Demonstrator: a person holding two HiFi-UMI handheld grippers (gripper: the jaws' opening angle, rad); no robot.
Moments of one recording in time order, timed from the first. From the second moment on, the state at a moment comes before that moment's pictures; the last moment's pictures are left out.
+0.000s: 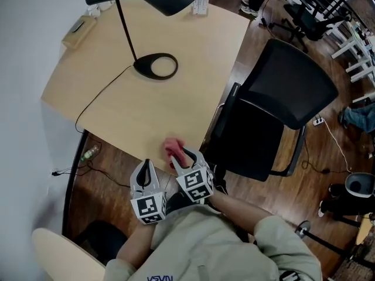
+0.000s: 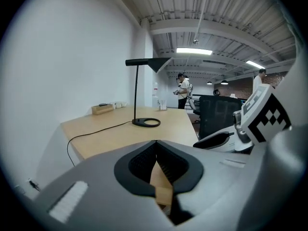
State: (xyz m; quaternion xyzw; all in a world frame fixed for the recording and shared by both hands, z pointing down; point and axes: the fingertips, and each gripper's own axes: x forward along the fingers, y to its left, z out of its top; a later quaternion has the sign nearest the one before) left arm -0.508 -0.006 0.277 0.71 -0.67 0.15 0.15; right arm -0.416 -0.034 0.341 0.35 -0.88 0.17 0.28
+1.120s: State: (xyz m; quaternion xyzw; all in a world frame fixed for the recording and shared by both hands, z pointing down) left arm -0.390 -0.048 0.302 0.75 -0.61 0.19 0.16; right arm -0.319 -0.070 0.346 0.42 -0.85 0.22 0.24
